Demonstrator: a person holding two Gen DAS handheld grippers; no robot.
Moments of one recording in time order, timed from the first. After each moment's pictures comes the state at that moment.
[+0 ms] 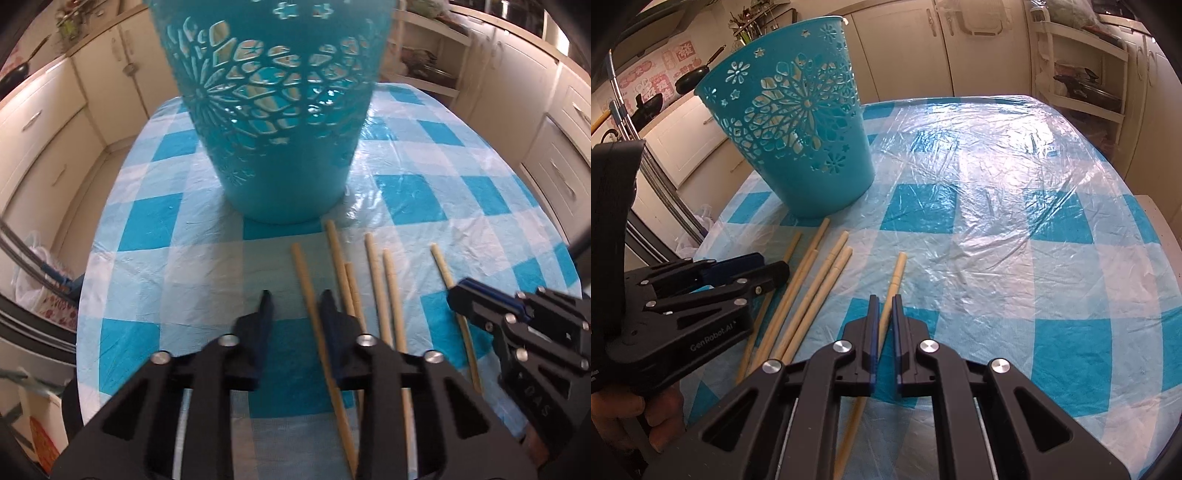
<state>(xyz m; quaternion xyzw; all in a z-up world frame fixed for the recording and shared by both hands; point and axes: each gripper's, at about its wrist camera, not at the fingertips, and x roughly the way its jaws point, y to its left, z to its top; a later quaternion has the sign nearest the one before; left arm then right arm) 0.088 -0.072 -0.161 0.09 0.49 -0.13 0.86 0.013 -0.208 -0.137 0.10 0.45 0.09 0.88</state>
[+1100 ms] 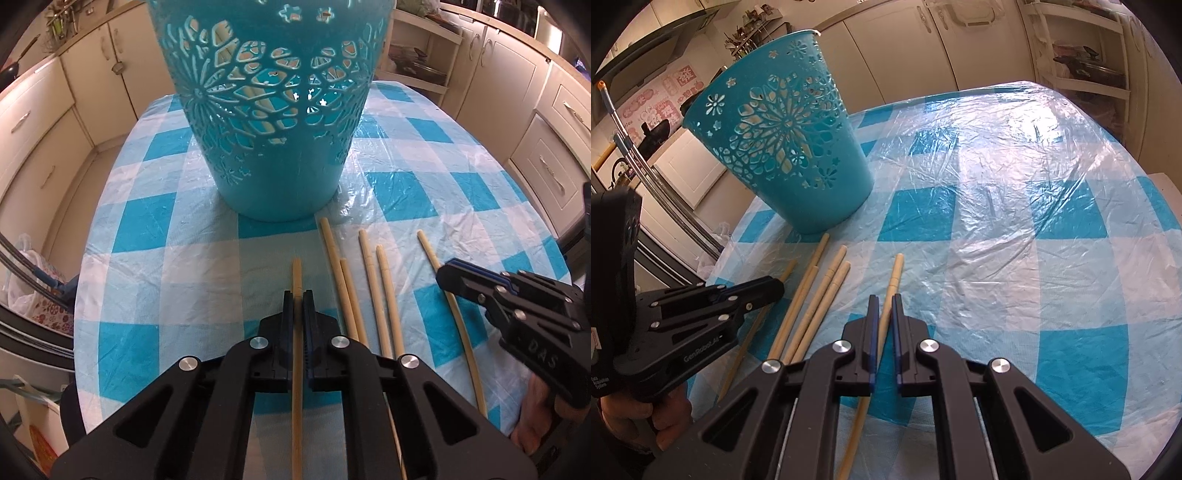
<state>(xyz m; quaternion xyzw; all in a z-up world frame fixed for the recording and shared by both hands) 0.088 -0.070 -0.159 0.08 0.49 -0.15 0.85 0.020 -0.232 -0.144 0.16 0.44 0.12 0.87</state>
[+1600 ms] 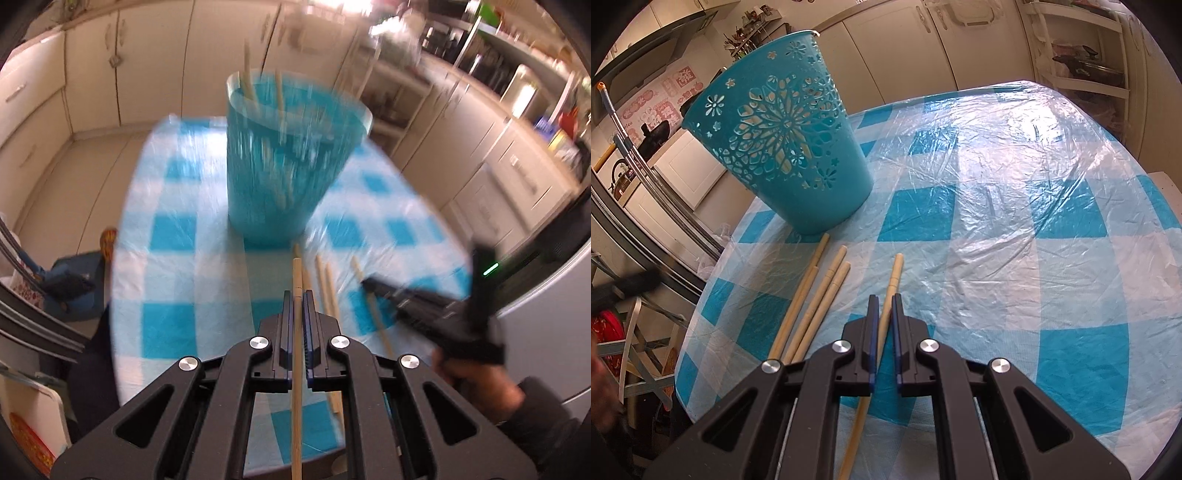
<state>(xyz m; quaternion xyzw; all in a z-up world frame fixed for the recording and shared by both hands) 0.053 0.000 -0.057 -0.03 0.46 -0.24 0.85 0.020 -0.230 -0.143 0.16 0.44 0.12 0.88</state>
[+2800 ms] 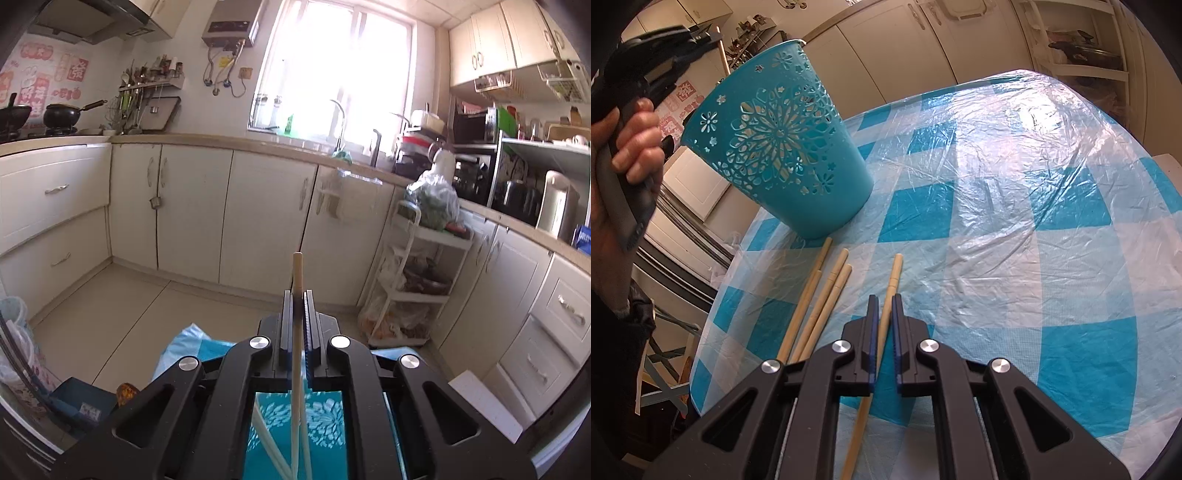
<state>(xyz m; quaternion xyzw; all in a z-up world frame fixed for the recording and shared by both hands) 0.195 -0.048 0.017 -0.07 0.19 -0.12 0.97 0.018 -0.240 -0.145 0.20 0.43 0.13 0.87</state>
